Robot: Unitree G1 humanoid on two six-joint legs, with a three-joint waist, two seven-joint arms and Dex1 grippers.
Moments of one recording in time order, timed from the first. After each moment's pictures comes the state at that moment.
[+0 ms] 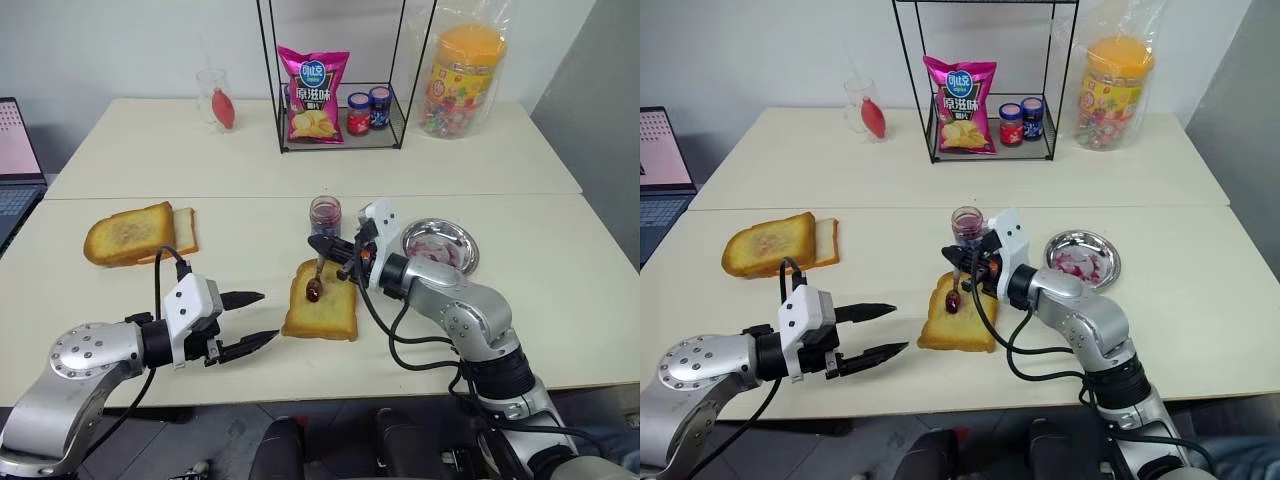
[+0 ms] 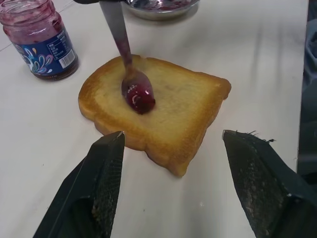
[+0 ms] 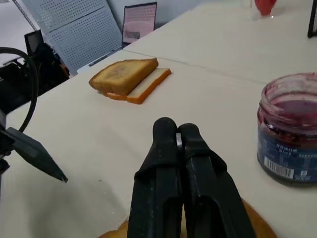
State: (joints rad) left arm 0.13 0.83 0.20 -0.50 -0.48 0.40 -1.00; right arm -0.54 -0.22 0.28 -0.21 0.48 0.66 0.42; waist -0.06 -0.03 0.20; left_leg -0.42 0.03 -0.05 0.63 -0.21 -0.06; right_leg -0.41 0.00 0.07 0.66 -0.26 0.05
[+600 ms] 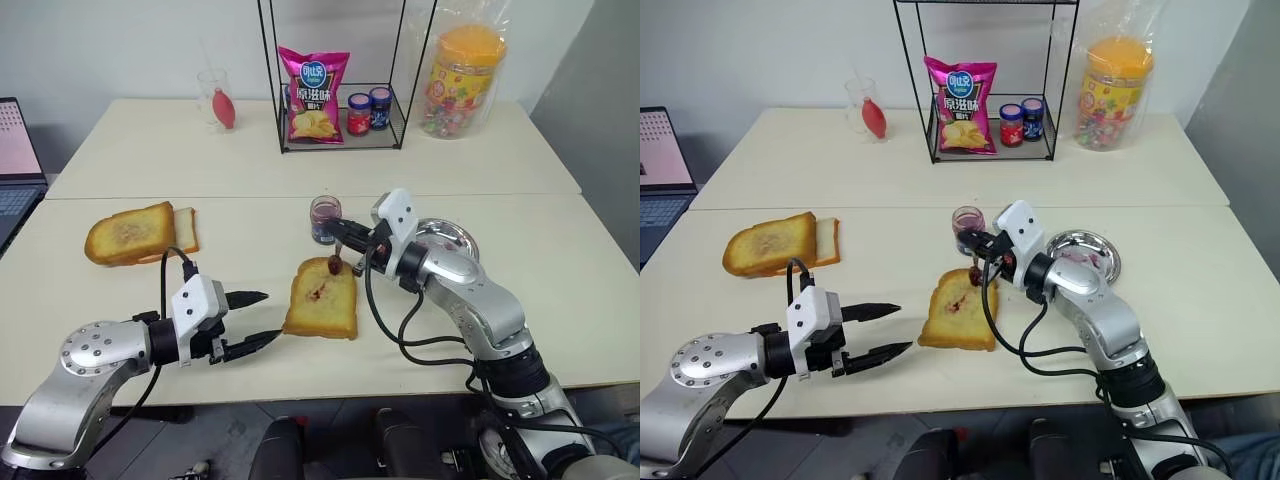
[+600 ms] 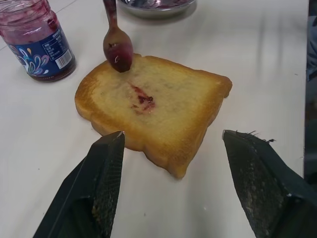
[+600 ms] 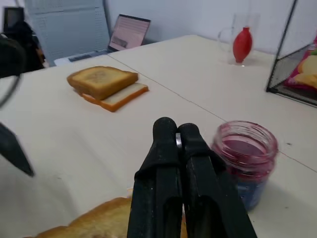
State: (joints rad) left arm 0.10 0.82 0.16 -0.46 -0.45 0.36 -1.00; right arm -0.54 -0.23 0.25 -0.28 0.42 0.56 0.54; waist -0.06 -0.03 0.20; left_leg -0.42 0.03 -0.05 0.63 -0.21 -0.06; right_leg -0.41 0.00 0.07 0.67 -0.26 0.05
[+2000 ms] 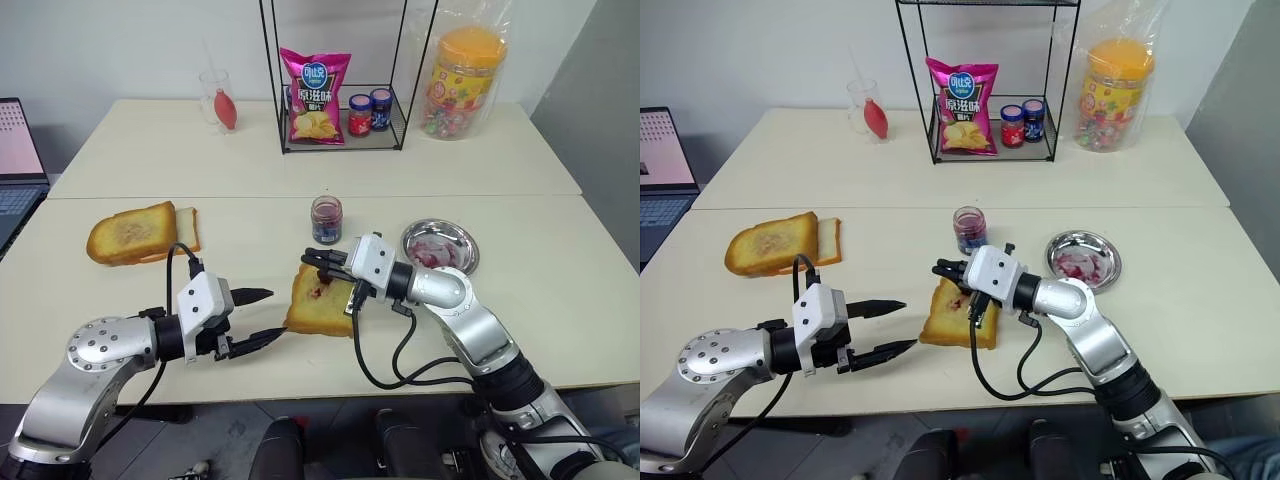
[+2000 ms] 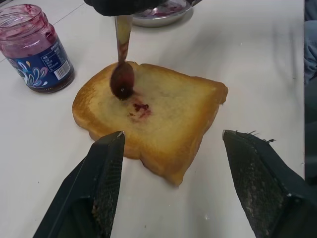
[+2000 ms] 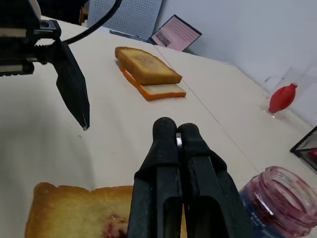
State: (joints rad) left arm 0.07 0.82 0.14 -0.46 -0.45 0.35 -0.98; right arm -0.49 -0.31 0.40 -0.15 0.03 0.07 0.68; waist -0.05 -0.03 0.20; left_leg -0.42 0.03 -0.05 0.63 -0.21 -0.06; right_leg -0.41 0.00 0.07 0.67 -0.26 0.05
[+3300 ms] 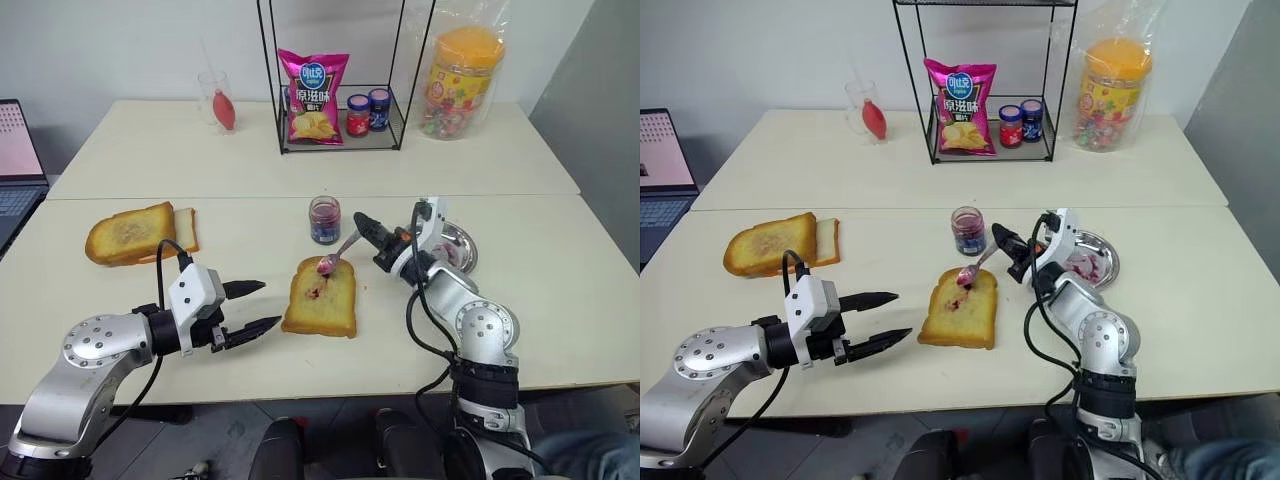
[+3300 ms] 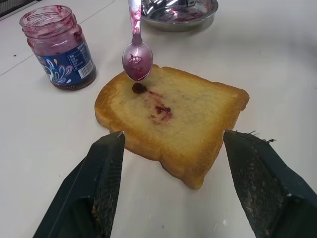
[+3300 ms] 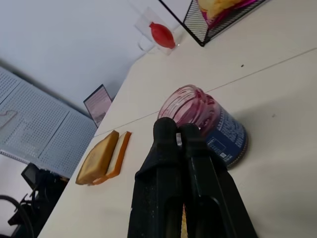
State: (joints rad) left arm 0.06 0.80 0.17 -0.41 -0.47 0.35 -0.96; right arm -0.48 0.13 -0.23 -0.13 0.76 0.89 0.09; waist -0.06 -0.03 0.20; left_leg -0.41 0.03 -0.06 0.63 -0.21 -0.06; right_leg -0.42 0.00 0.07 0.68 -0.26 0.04
